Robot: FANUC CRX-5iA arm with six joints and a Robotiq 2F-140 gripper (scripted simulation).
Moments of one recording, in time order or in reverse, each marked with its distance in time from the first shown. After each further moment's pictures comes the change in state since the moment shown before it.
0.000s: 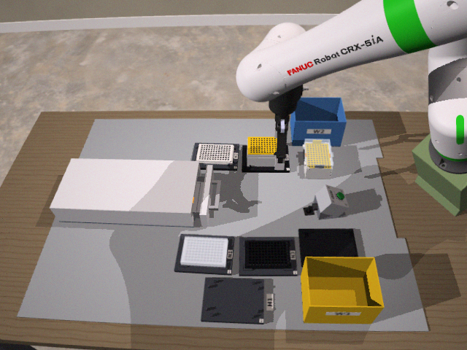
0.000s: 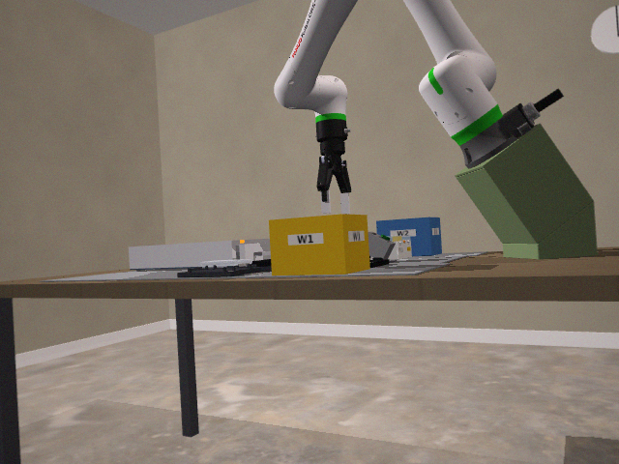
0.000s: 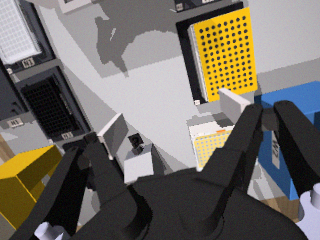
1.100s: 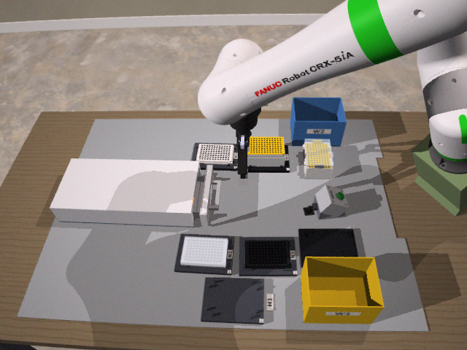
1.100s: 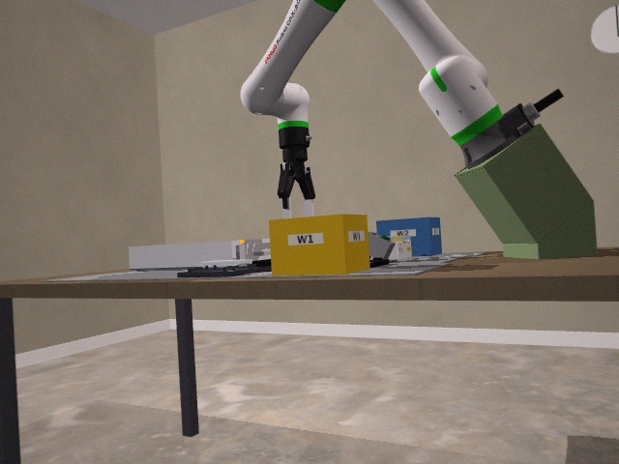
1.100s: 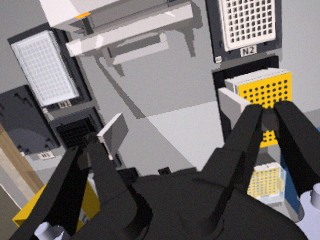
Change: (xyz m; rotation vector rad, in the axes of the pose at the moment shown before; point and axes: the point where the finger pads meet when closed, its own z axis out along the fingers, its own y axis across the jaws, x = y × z) arm 0.104 -0.049 0.013 -0.001 0.000 0.000
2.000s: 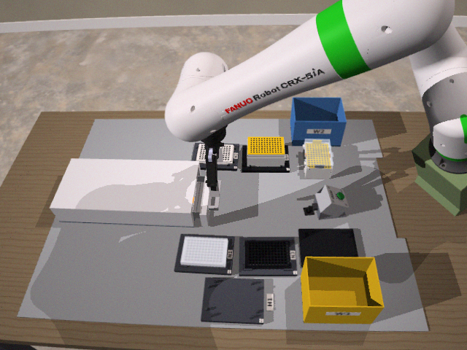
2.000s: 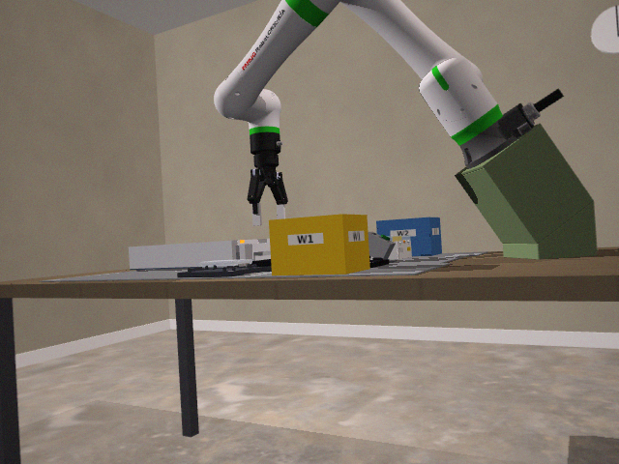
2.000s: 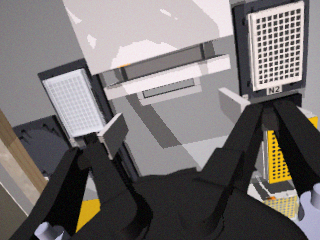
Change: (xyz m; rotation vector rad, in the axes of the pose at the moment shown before) arm 0.081 -0.038 0.010 -0.001 0.000 0.000
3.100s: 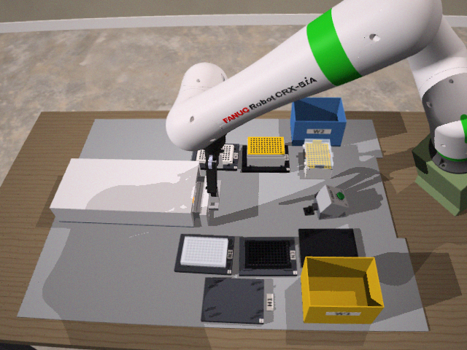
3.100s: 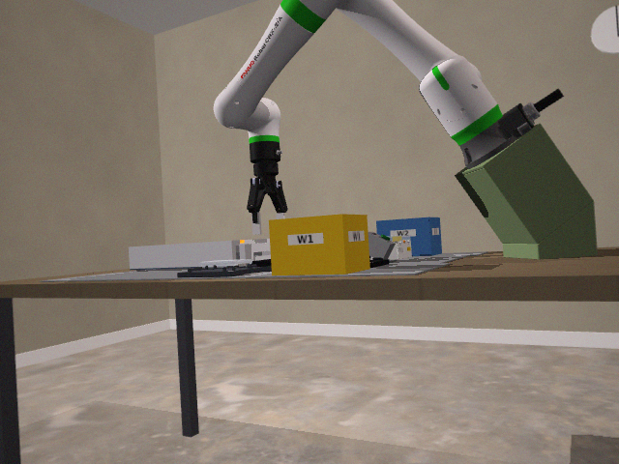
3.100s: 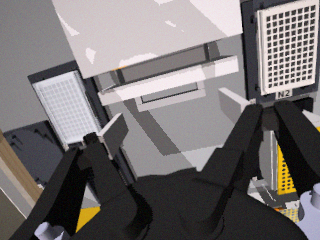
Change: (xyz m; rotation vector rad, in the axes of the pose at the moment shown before) arm 0.002 -0.001 0.026 0.000 -0.001 0.000
